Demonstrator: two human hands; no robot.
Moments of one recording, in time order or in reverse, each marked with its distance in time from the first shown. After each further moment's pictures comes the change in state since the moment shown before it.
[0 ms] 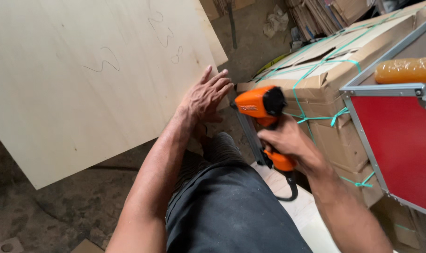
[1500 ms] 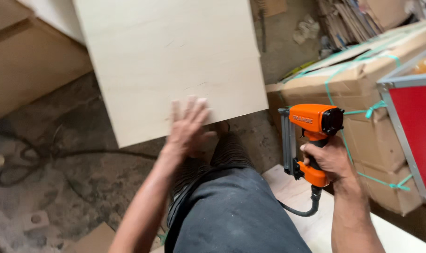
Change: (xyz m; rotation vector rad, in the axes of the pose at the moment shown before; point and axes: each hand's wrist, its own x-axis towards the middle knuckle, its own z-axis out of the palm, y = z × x) left_hand -0.238 0.045 0.016 0.211 0.294 -0.297; right_hand -0.083 0.082 0.053 0.179 0.313 0.067
